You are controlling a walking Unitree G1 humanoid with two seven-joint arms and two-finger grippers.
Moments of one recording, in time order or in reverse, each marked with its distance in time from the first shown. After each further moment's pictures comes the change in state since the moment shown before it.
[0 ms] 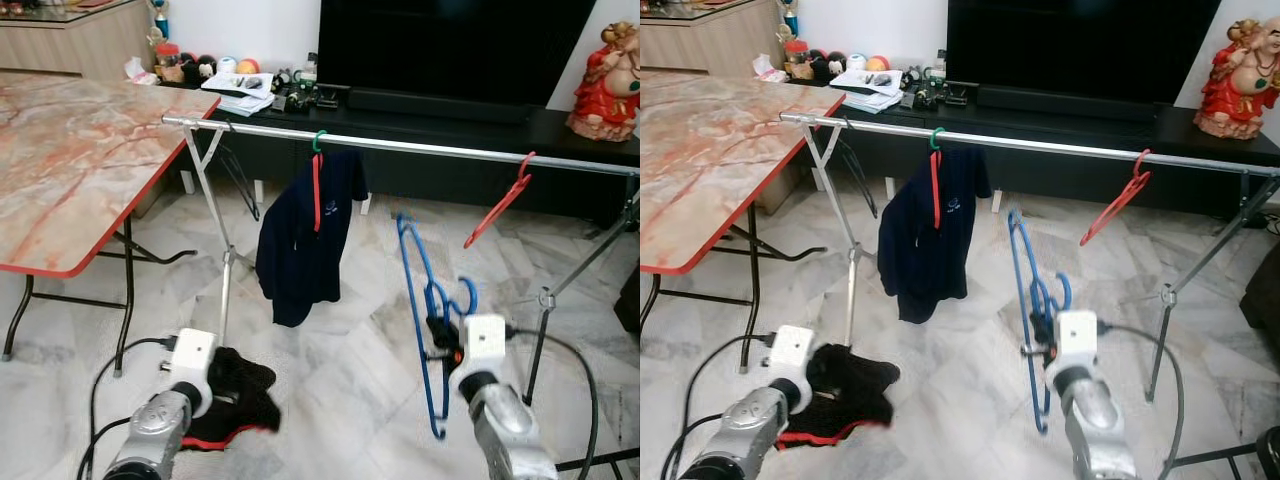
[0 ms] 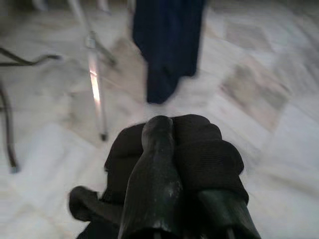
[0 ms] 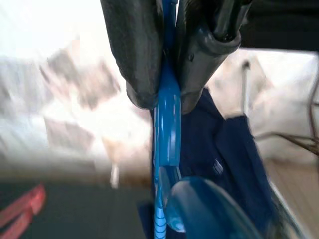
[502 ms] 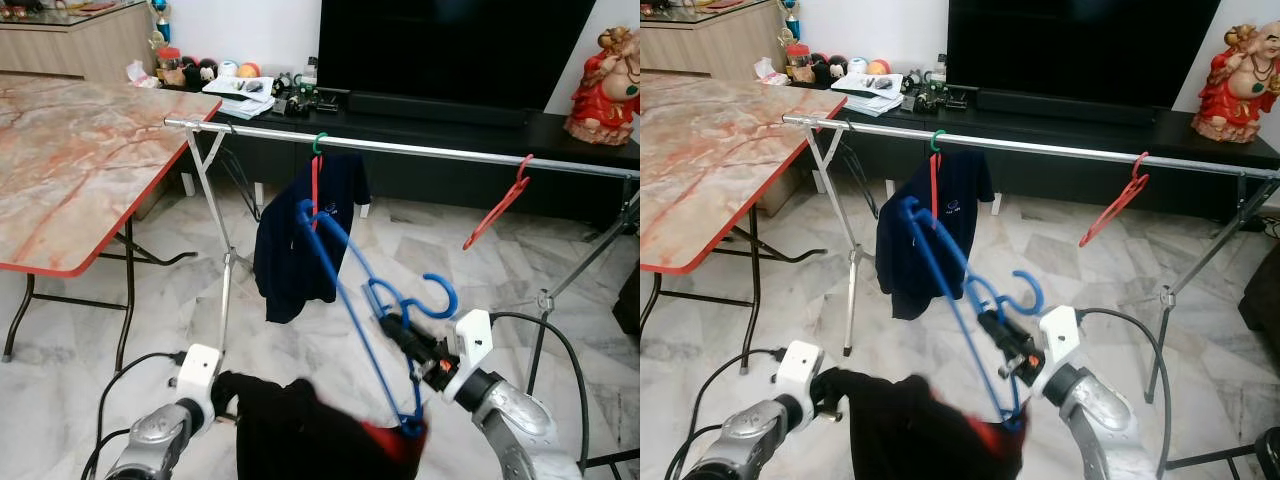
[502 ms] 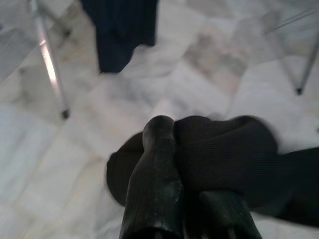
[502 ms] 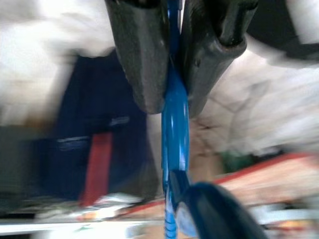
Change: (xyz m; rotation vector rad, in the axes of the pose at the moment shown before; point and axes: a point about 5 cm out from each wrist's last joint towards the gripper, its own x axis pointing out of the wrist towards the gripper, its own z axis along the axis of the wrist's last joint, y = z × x) left arm -0.002 -0.016 -0.016 0.008 0.144 -0.259; right arm -0.017 0.032 0.054 -0.066 -0.234 0.437
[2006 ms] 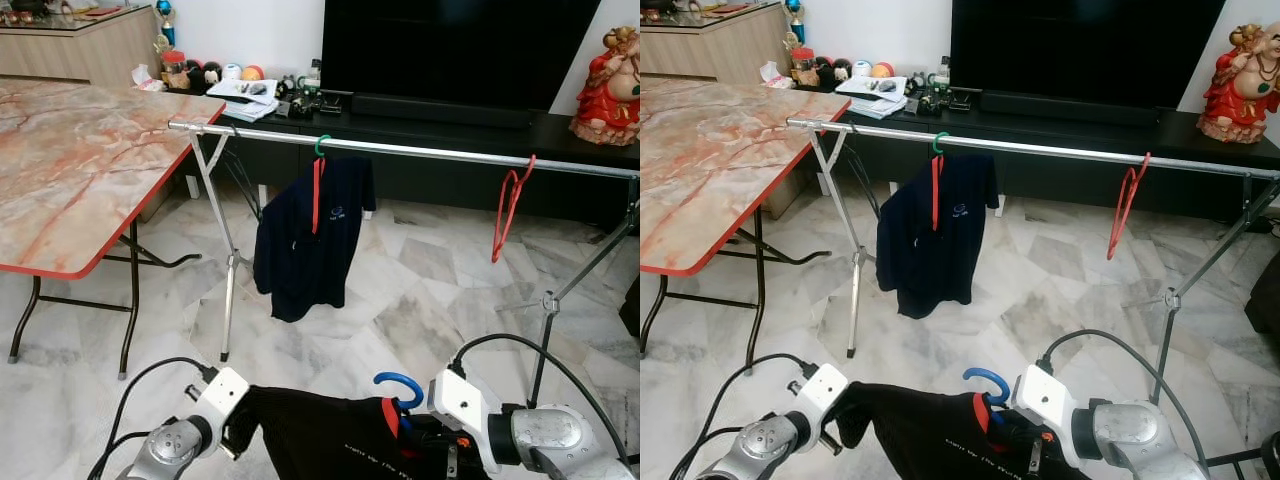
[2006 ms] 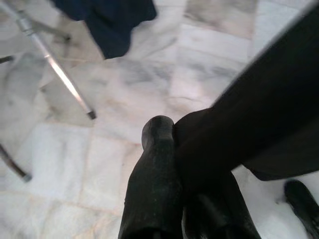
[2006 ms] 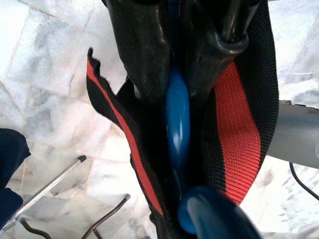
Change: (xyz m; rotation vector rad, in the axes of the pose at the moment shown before) left arm -0.005 -0.009 -0.027 0.327 0.137 0.037; right arm -0.057 0.016 -0.012 -0.227 0.607 0.645
